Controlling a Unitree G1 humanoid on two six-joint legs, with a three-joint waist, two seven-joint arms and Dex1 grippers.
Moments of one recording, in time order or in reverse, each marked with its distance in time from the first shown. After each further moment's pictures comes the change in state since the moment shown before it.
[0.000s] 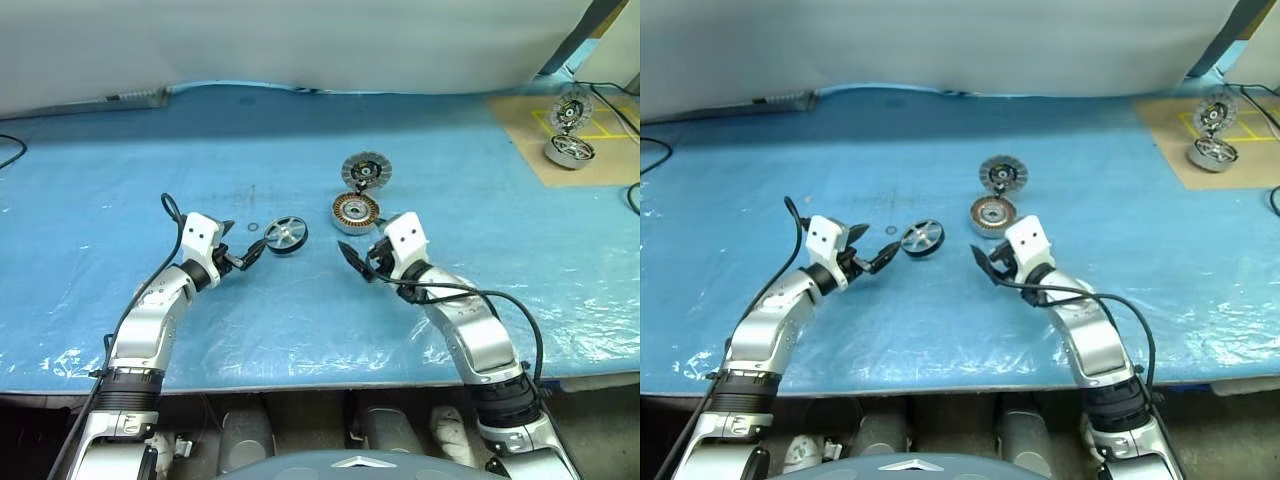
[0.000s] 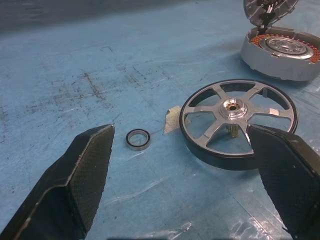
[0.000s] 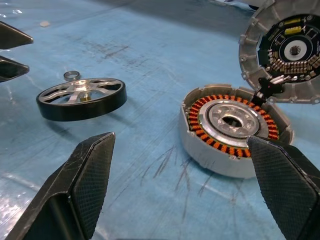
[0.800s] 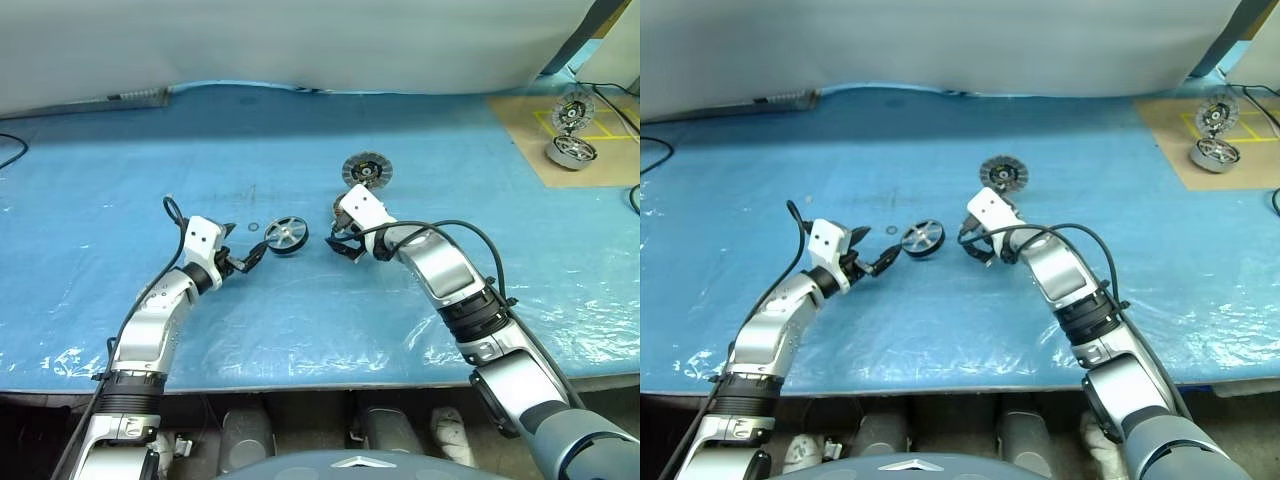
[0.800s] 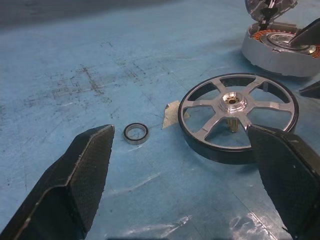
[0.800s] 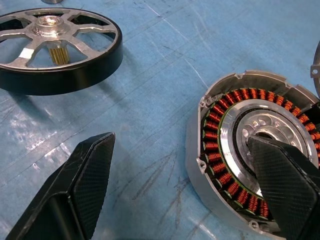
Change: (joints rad) left arm 0.015 -0.012 -0.008 0.018 0.009 -0.027 0.011; right arm -0.419 -0.022 0.197 0.369 -0.101 0.266 0.119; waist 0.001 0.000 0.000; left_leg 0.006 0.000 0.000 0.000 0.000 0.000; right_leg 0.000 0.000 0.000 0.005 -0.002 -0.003
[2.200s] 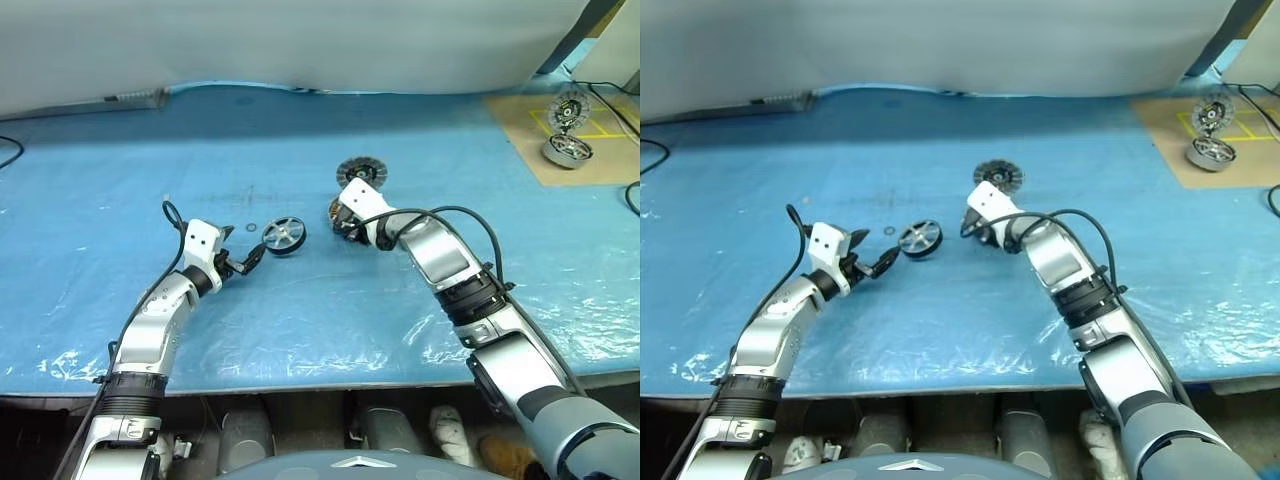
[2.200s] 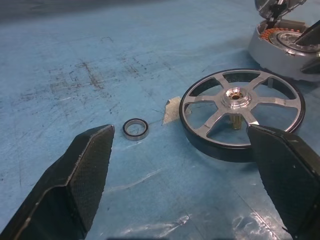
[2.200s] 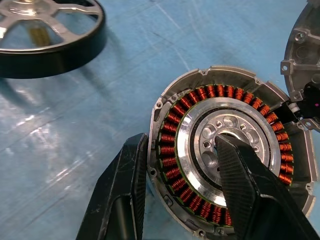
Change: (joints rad) left arm 0.008 -0.007 0.000 0.011 0.000 -0.017 0.015; right arm -0.078 -0.009 0.026 0.047 -0.082 0.057 0.134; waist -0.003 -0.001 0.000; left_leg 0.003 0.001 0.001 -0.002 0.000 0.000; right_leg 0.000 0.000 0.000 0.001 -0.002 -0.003
